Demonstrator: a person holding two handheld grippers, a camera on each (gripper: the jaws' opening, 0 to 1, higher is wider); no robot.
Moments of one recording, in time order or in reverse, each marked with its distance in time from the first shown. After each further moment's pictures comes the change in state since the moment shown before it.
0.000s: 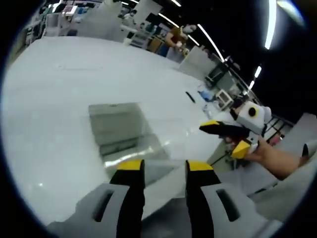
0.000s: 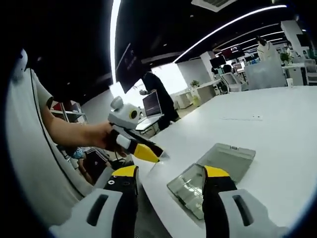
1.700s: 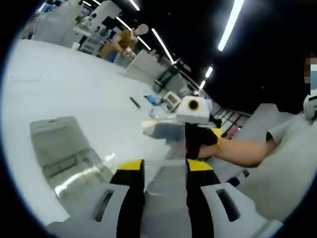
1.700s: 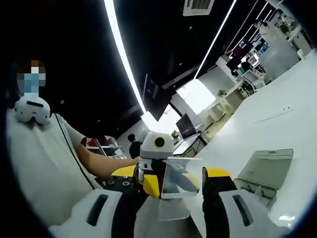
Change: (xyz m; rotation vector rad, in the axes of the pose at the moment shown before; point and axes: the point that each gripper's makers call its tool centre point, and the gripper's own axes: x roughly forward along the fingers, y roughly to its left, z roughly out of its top) left arm 0.010 -0.101 0.007 0.105 -0.034 -0.449; right arm -0.006 0.040 0.045 0.231 -0.199 0.342
